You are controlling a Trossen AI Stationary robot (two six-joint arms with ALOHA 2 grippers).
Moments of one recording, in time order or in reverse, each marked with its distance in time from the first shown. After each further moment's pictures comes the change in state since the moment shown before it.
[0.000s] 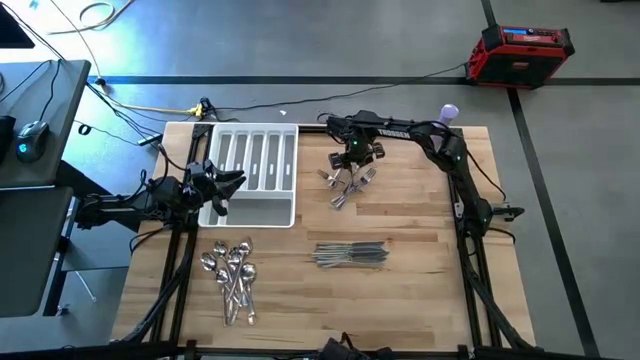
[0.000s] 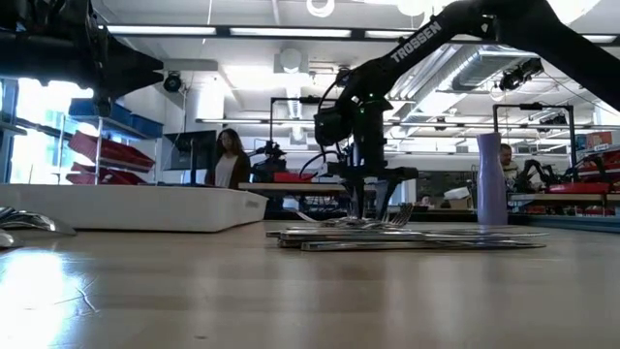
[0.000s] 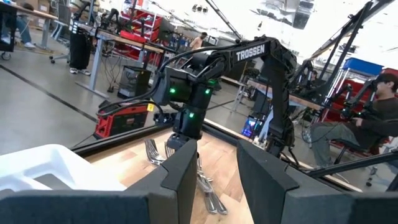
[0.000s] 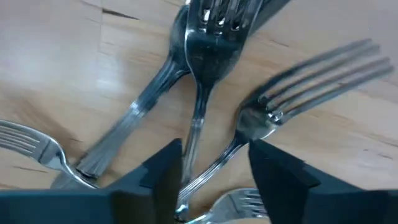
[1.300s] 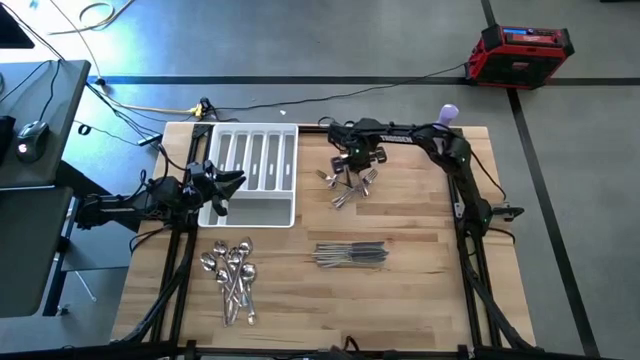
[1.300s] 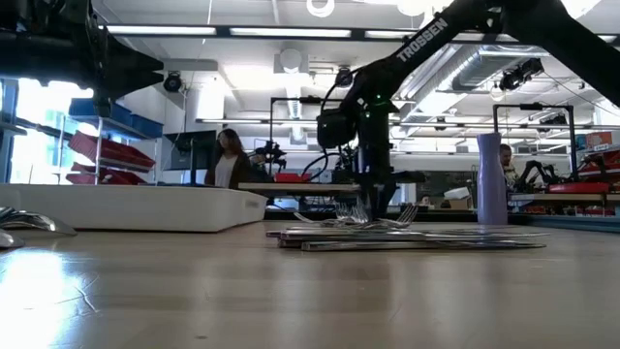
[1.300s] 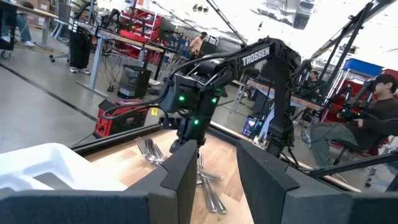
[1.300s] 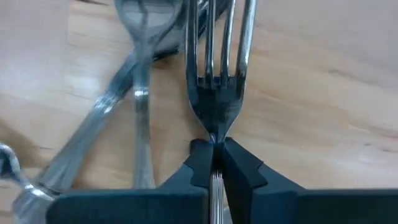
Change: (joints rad) left arm 0.000 0.000 0.000 -0.004 0.000 -0.008; right arm 0.030 -0.048 -0.132 0.095 0.147 0.066
